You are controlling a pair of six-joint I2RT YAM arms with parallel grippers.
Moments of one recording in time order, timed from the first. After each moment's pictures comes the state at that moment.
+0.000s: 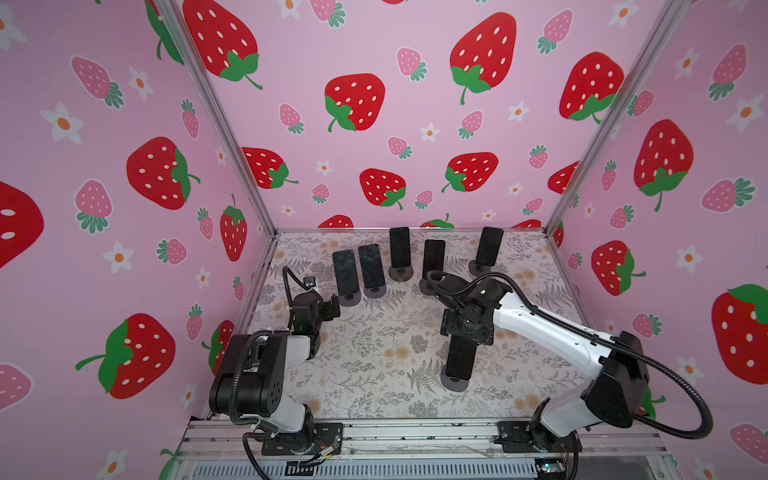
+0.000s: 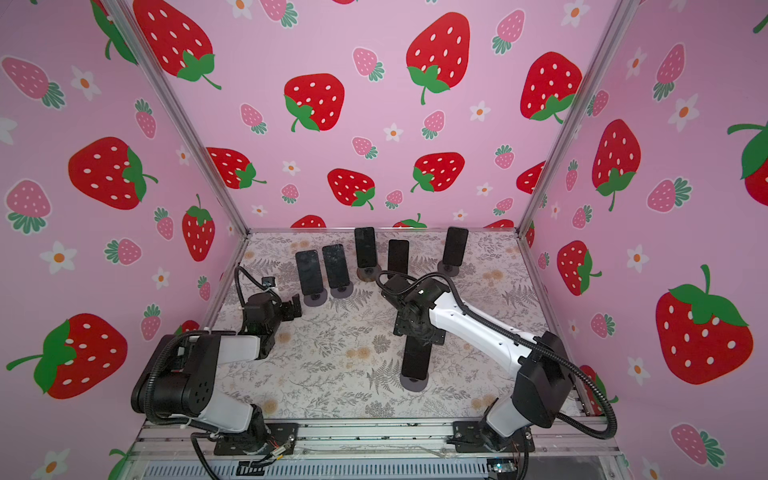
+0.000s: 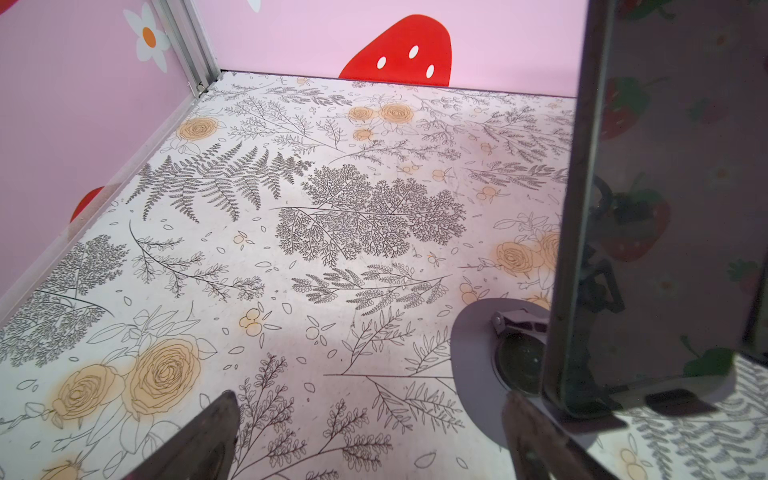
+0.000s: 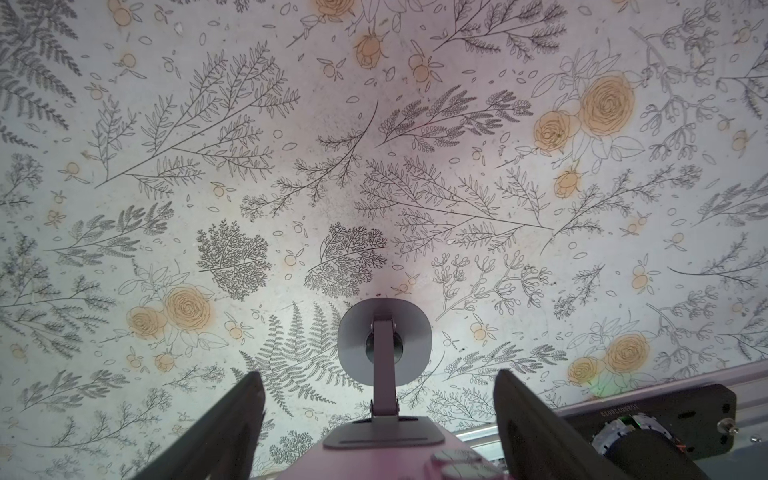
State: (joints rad) left arm -0.01 1.54 0.42 0.65 -0.10 -0.05; right arm 0.92 1.52 1.32 -1.22 0.20 1.03
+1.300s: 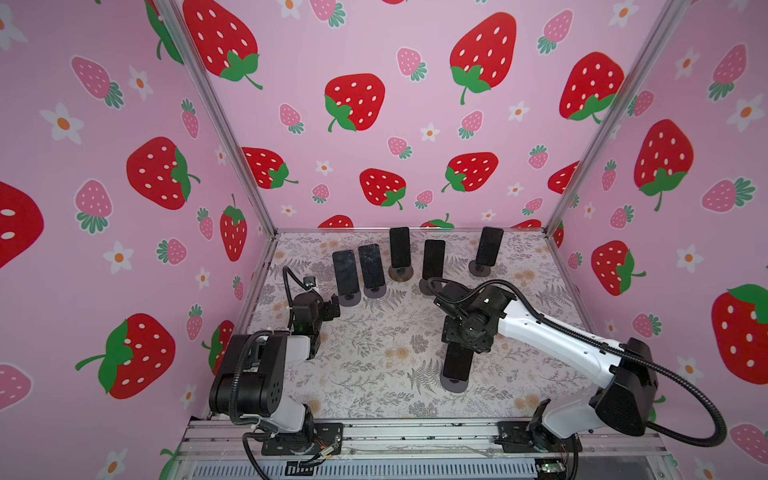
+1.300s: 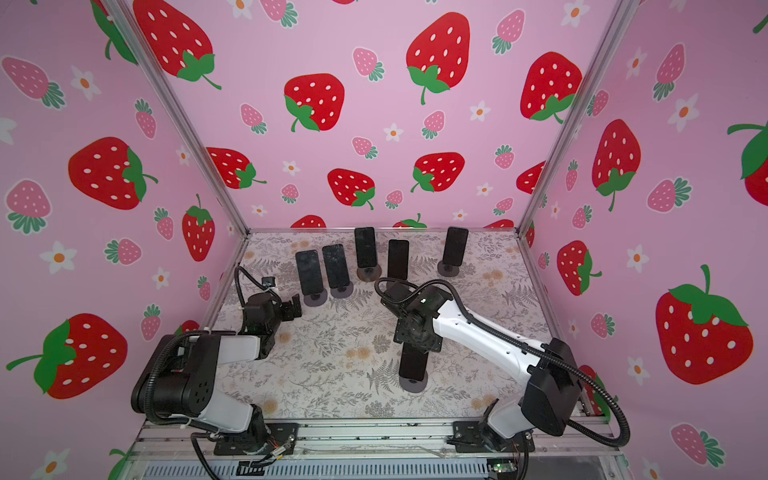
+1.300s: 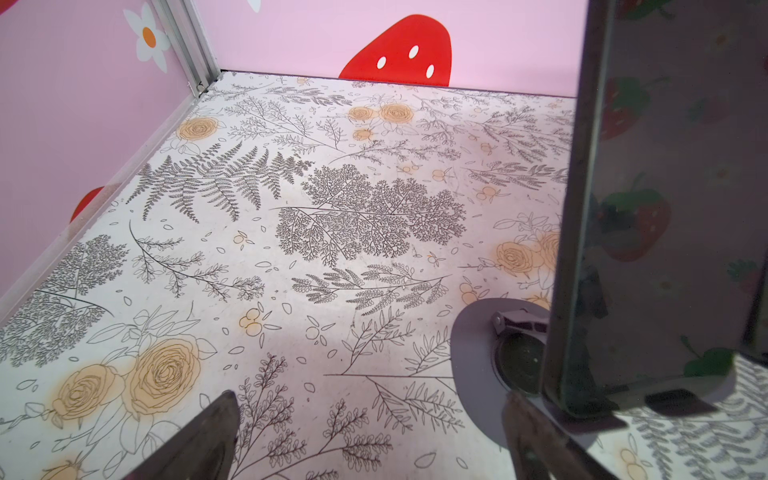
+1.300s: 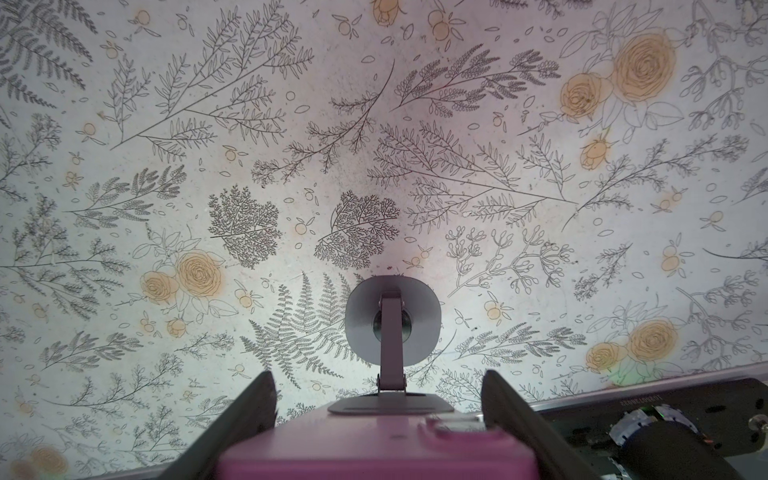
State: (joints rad) left arm -0.01 1.54 0.42 0.65 -0.10 -0.05; right arm 0.97 1.48 1.27 -1.21 0.16 1.06
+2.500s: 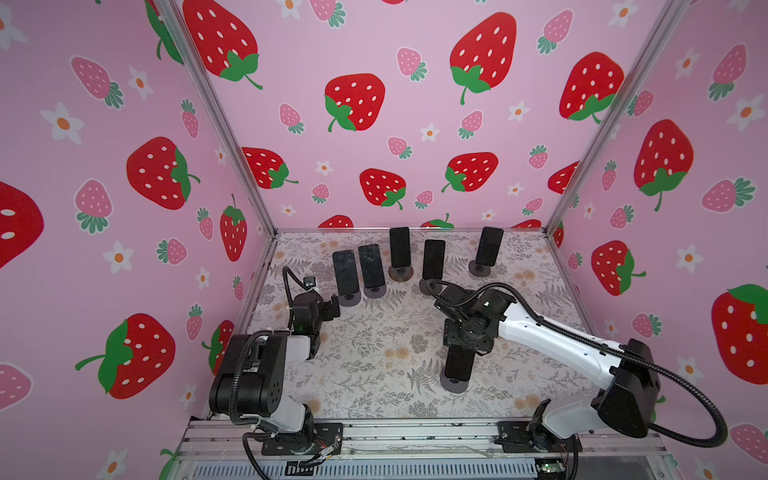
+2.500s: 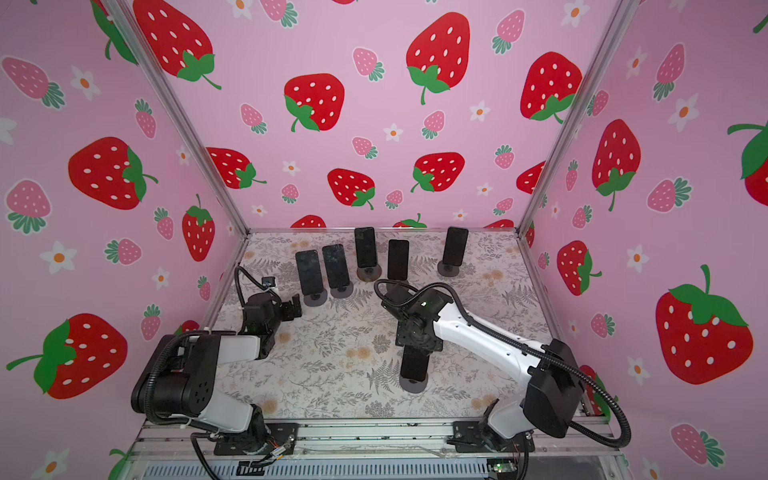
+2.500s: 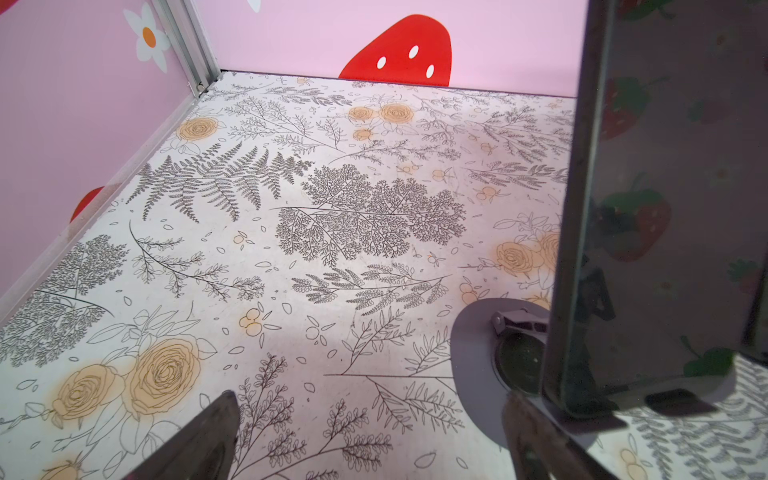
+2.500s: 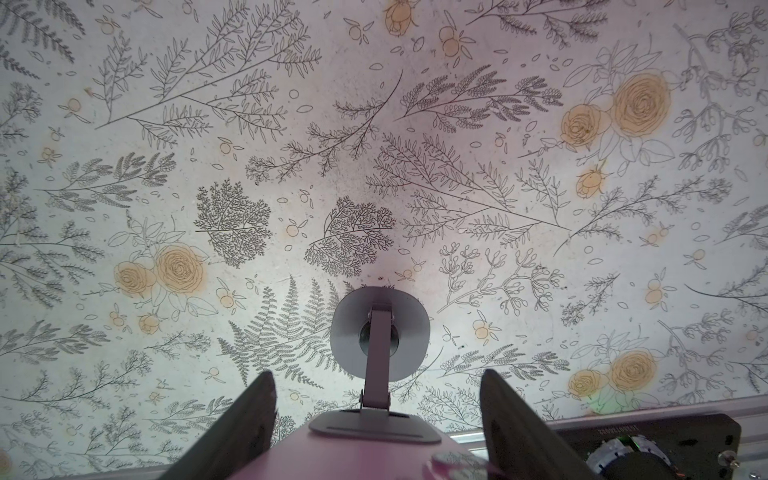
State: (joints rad) left arm -0.01 1.54 0.42 0.65 -0.10 -0.05; right arm 0.97 1.46 1.23 -1.17 0.19 0.98
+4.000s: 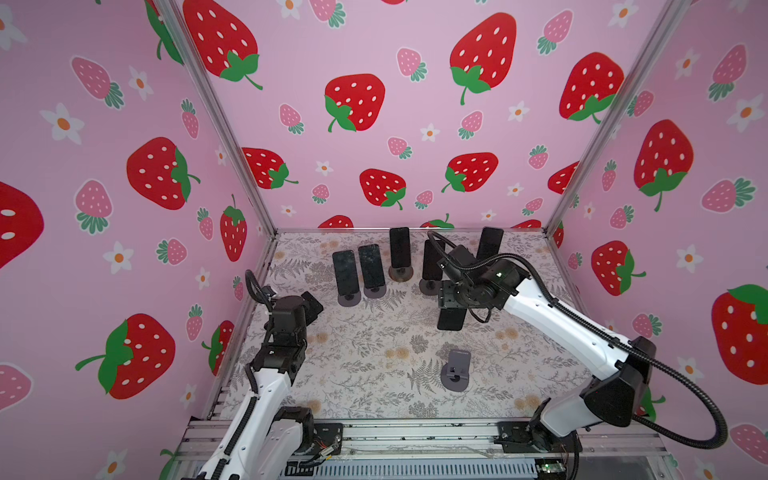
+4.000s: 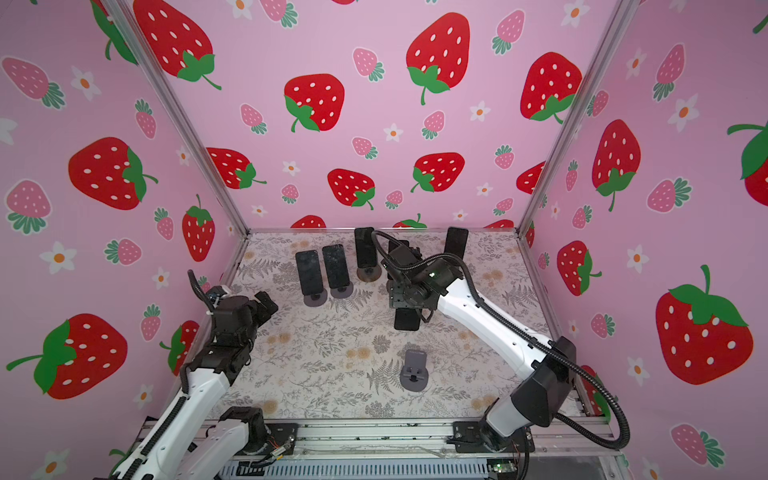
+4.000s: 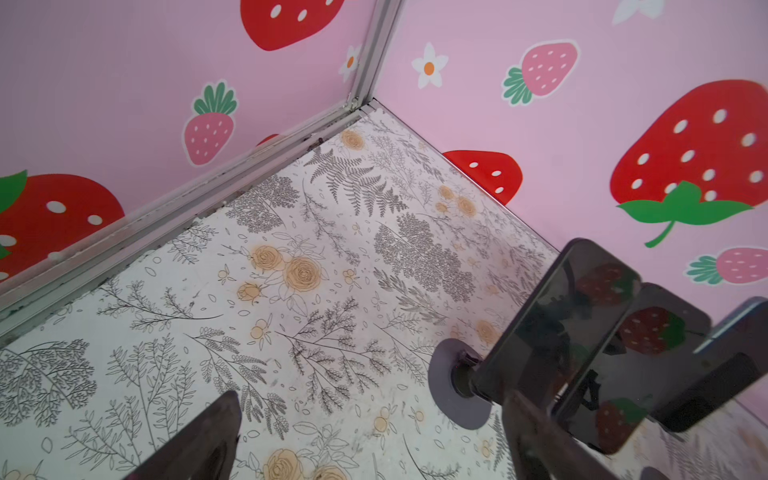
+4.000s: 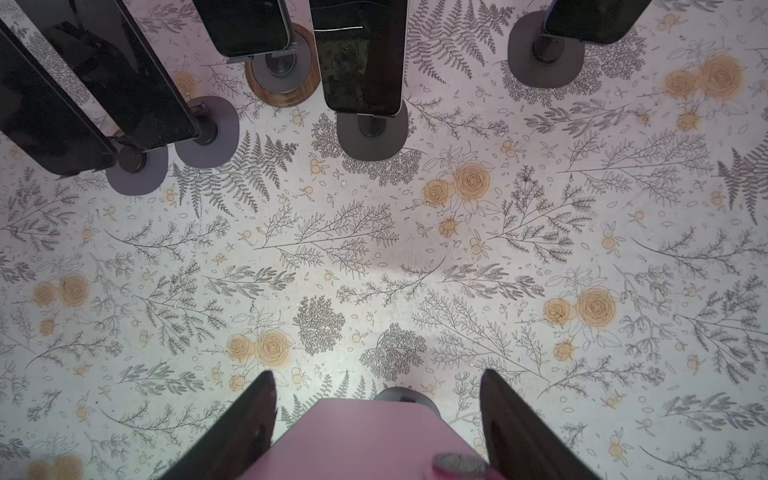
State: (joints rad) left arm -0.05 0.82 0.56 -0.25 -0.34 -0.63; right arm 0.86 1.55 1.55 -1.11 0.28 0.65
